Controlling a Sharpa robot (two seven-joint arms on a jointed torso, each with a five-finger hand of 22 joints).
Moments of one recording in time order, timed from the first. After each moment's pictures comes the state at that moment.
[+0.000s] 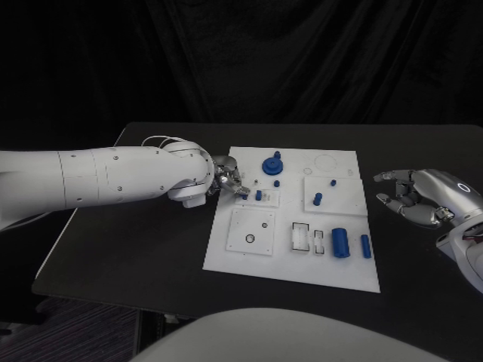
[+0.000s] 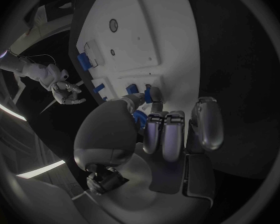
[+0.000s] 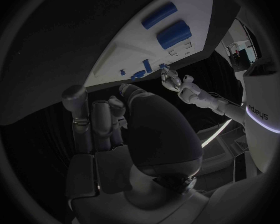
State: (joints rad) left arm 1.24 -0.88 -0.21 1.49 -1.01 -0.06 -0.43; left_hand 1.13 -0.06 0.41 0.21 0.38 1.02 0.01 0.34 1.22 1.47 -0.05 1.57 1.31 1.47 -0.09 1.58 1.31 0.06 1.40 0.02 1.31 1.31; right arm 1.24 -1.00 -0.25 1.66 -1.51 -0.56 -0.10; right_hand 1.47 -0.04 0.30 0.24 0.35 0.70 0.16 0.12 0.26 1.04 0.07 1.25 1.08 1.33 0.01 1.34 1.18 0.11 1.25 0.12 0.94 1.31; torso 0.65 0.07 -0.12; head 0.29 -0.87
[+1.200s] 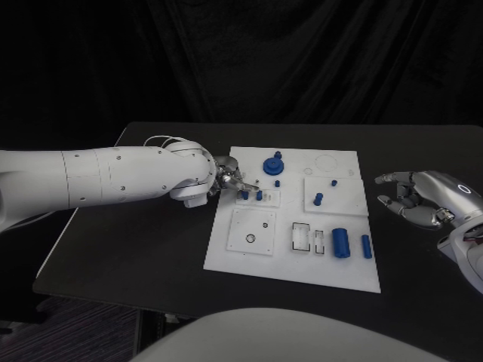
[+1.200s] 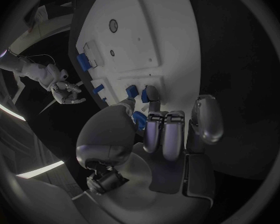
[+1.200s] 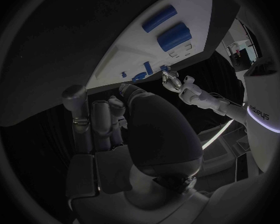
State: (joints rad) left arm 1.24 -0.87 -0.20 1.48 -1.01 -0.05 -0.44; left_hand 0.95 0.01 0.11 0.29 0.08 1.01 0.03 0.27 1.19 1.47 -0.03 1.57 1.31 1.46 -0.07 1.58 1.31 0.06 1.38 0.04 1.27 1.31; right arm 1.24 -1.00 -0.25 1.66 -1.51 -0.54 -0.12; right_hand 1.47 -0.04 0.31 0.25 0.35 0.70 0.16 0.12 0.26 1.03 0.07 1.24 1.07 1.33 0.01 1.34 1.17 0.11 1.25 0.12 0.93 1.31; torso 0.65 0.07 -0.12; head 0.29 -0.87
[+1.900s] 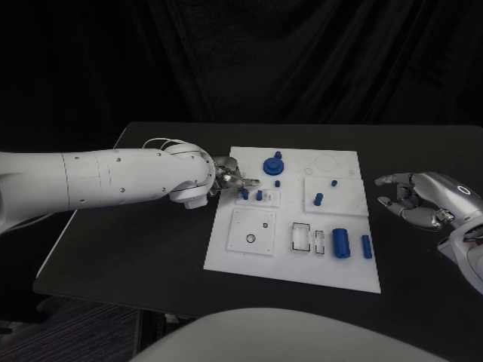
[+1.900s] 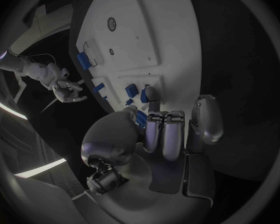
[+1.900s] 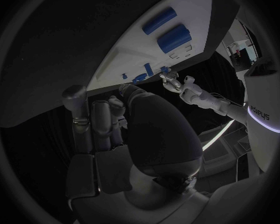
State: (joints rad) left arm 1.23 -0.88 -0.21 1.48 -1.01 -0.08 -0.41; left_hand 0.87 0.17 -0.03 0.29 0.22 1.03 0.03 0.33 1.27 1.46 -0.03 1.57 1.31 1.46 -0.07 1.58 1.31 0.06 1.38 0.04 1.27 1.31; right arm 1.24 -1.00 -0.25 1.66 -1.51 -0.53 -0.13; right_hand 1.47 -0.04 0.31 0.24 0.36 0.70 0.16 0.12 0.26 1.03 0.07 1.24 1.07 1.33 0.01 1.34 1.17 0.11 1.25 0.12 0.93 1.31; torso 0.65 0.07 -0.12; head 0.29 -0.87
